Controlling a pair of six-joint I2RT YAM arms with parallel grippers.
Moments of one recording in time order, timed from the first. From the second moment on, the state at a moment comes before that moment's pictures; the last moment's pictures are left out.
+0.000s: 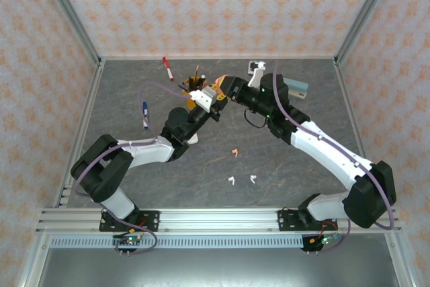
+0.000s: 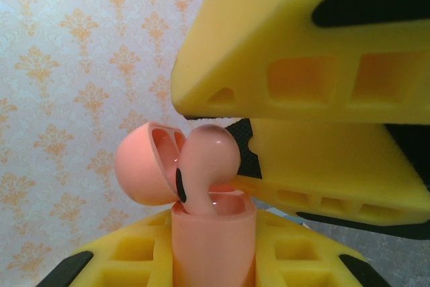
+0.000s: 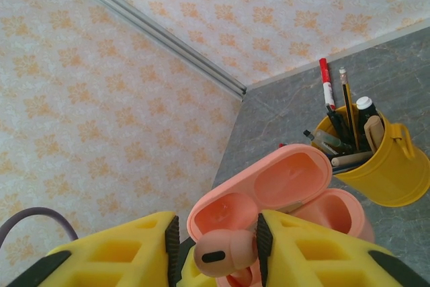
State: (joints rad) left arm -0.65 1.61 0.76 1.09 0.00 0.07; right arm 0.61 1.32 1.08 0.08 -0.21 0.86
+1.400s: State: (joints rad) left arm -0.63 1.22 0.46 1.08 0.00 0.09; right arm 0.64 1.39 1.01 -0.65 0.05 0.76
